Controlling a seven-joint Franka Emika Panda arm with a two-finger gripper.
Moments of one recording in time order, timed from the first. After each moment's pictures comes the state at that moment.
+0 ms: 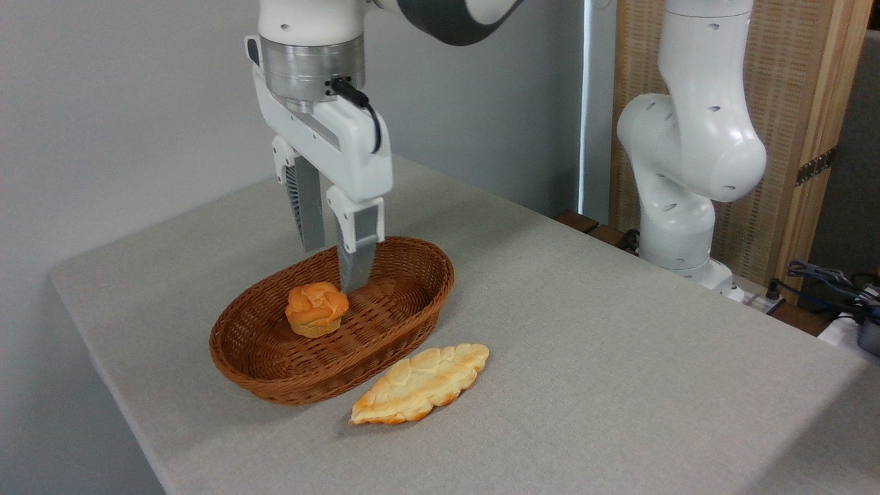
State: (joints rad) arm -0.31 -0.05 0.25 -1.76 -0.13 1.81 0.82
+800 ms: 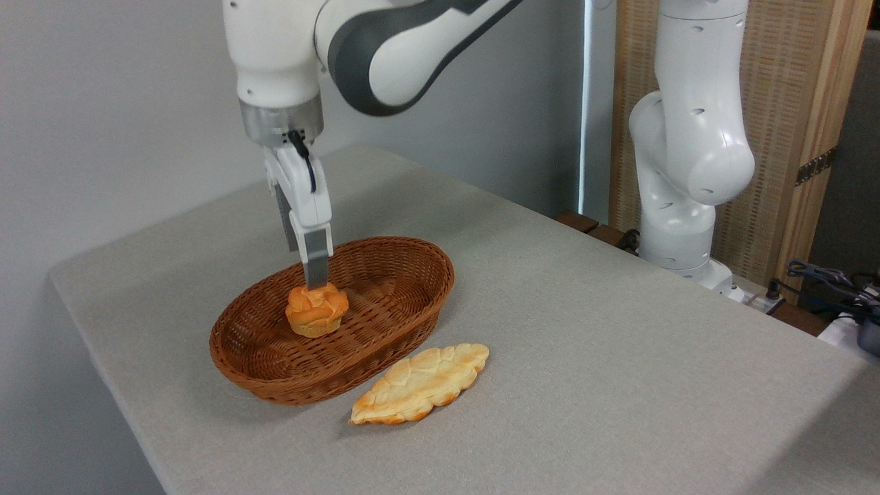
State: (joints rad) arm -0.54 0.00 0.25 -1.93 -0.18 2.03 0.80
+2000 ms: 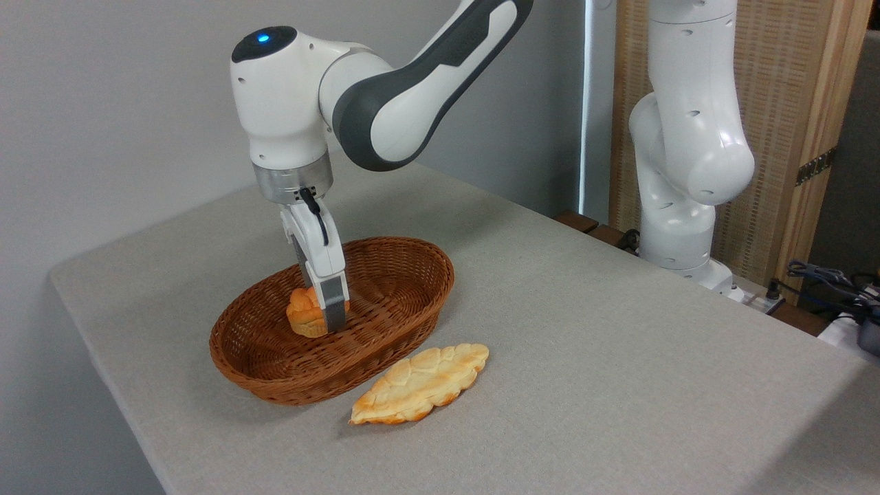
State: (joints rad) arm -0.55 0.07 0.25 -2.01 -0.17 2.11 0.80
